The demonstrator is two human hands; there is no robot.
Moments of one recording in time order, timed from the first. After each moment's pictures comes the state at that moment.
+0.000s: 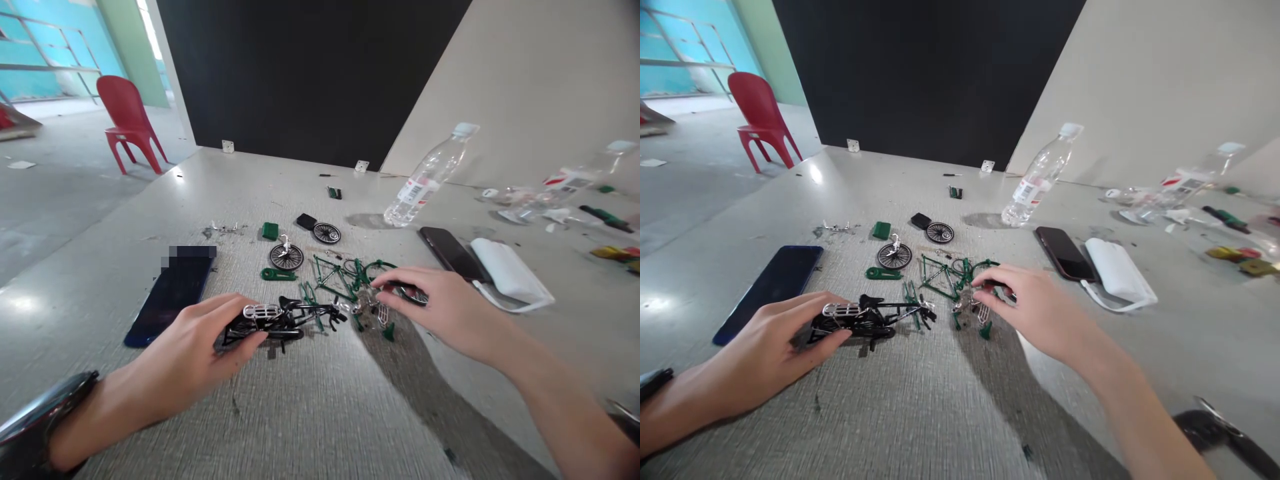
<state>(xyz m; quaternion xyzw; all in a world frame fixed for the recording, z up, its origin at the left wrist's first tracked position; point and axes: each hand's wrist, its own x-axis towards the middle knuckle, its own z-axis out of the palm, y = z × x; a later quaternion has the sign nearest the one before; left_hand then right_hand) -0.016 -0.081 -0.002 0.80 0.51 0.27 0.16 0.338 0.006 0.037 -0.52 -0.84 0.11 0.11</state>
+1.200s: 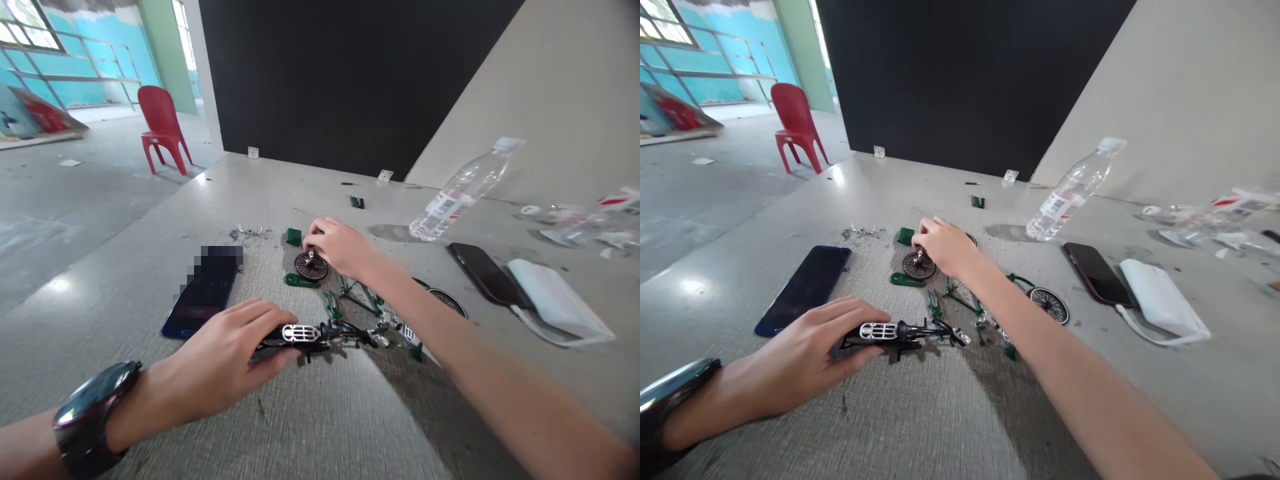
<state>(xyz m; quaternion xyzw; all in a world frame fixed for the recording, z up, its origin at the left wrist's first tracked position) -0.014 -0.082 0.002 0.84 0.45 0.27 0.14 0.189 0.113 0.017 -0.29 -0.95 -0.01 0.07</state>
